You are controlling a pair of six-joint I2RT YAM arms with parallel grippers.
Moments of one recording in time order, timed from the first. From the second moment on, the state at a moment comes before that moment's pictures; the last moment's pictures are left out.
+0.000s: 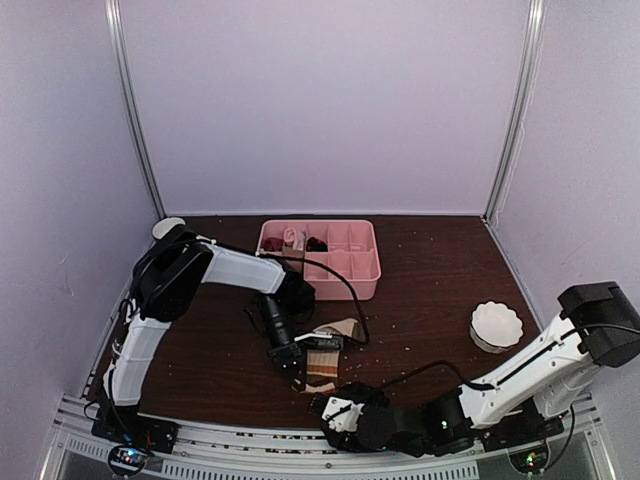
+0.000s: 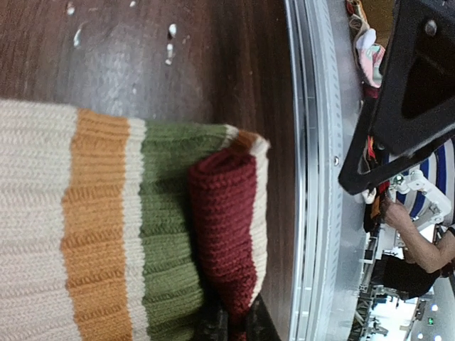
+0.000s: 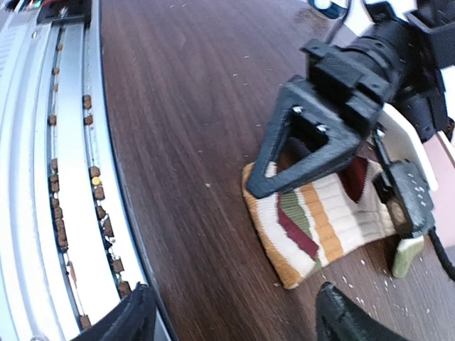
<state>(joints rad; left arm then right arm) -0.84 2.34 1.60 -1.25 0.90 0.83 1.63 1.66 0.65 0.33 0.61 0.05</state>
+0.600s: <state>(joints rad) -0.82 2.38 1.63 -1.37 0.89 0.85 1.42 1.86 0.82 0.33 0.32 -0.23</state>
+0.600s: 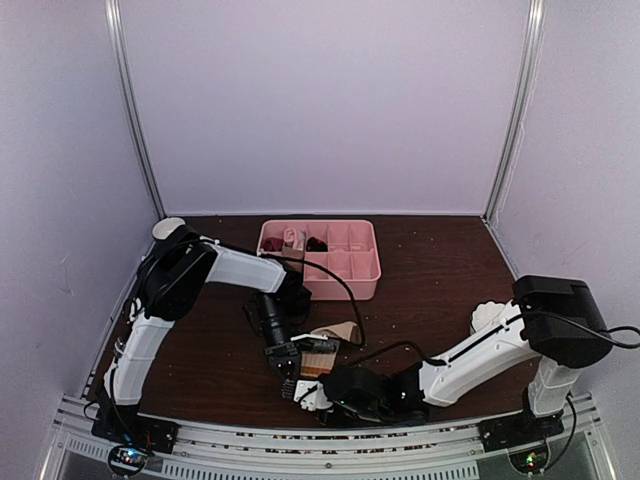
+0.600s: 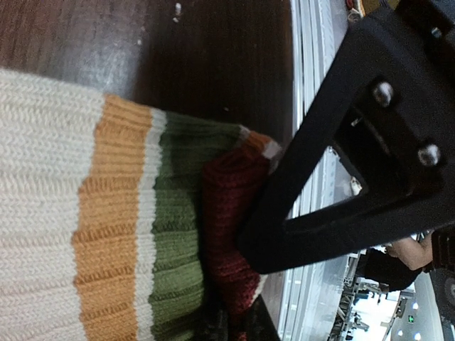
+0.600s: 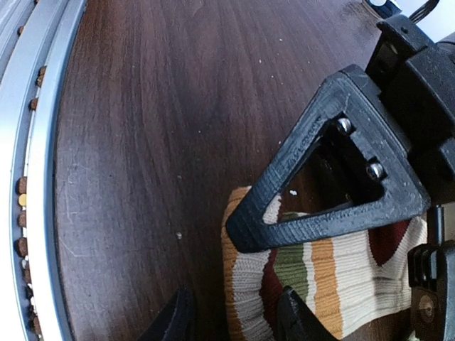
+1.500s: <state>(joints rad) -0.77 1.80 1.33 -1.02 0.64 0.80 1.31 1.88 0.76 0.46 0.05 0.14</state>
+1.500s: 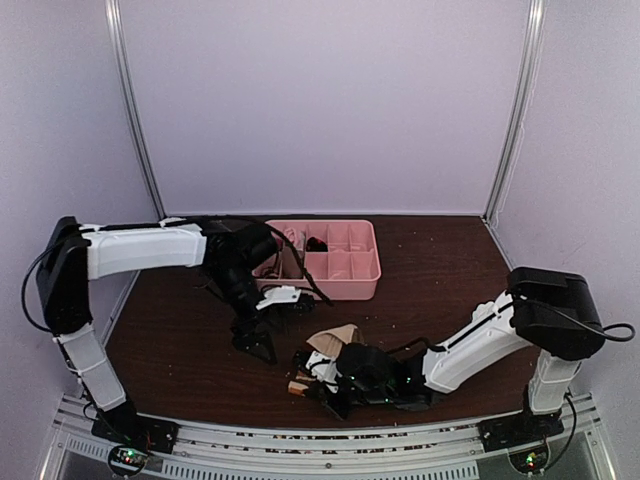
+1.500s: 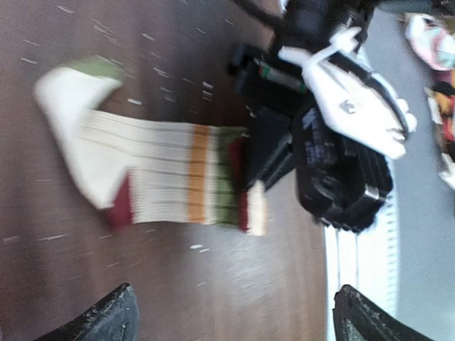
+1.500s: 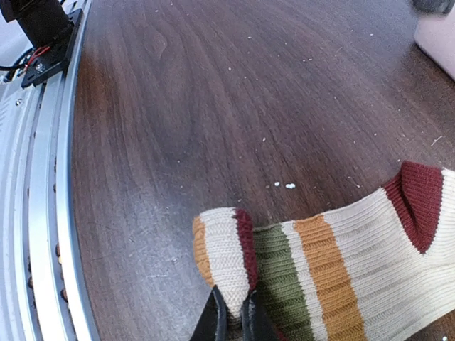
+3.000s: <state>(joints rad) -0.98 1.85 1.11 -0.58 0.48 0.87 1.11 2.01 0.65 0.87 -0.46 0.61</state>
